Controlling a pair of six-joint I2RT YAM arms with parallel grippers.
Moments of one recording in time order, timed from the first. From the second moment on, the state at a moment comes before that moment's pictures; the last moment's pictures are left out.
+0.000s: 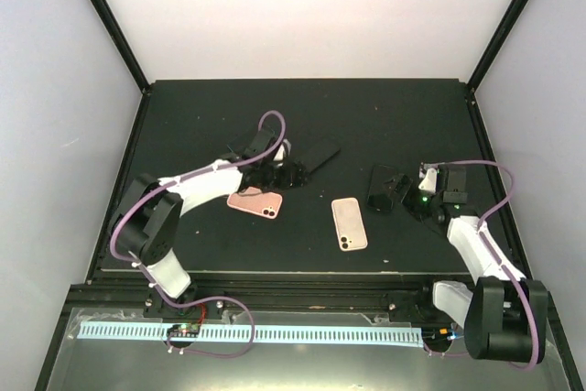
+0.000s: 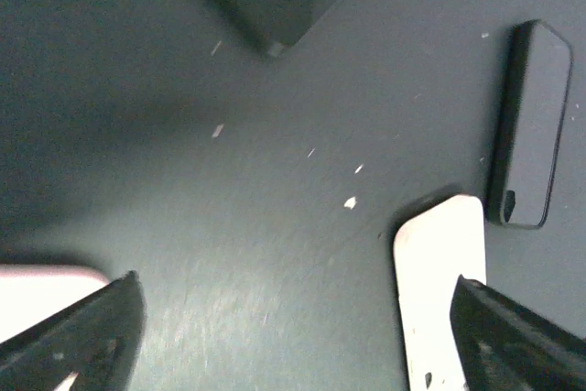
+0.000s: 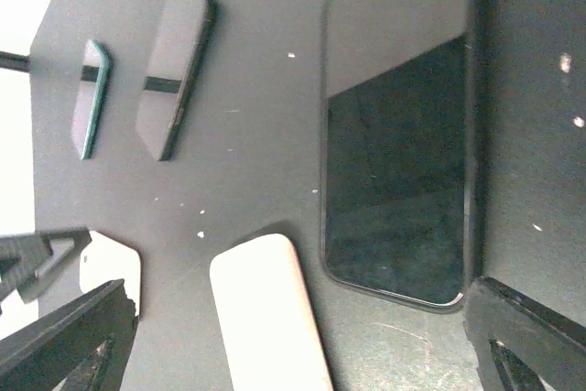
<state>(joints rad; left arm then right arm) -0.59 1.66 0.98 -0.26 0.29 -0.74 -0.06 1.08 0.49 -0.28 -0.55 0.57</state>
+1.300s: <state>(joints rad) -0.58 2.33 1.88 -0.65 0.19 -0.02 -0.03 0.79 0.48 -0.29 -0.58 0.59</state>
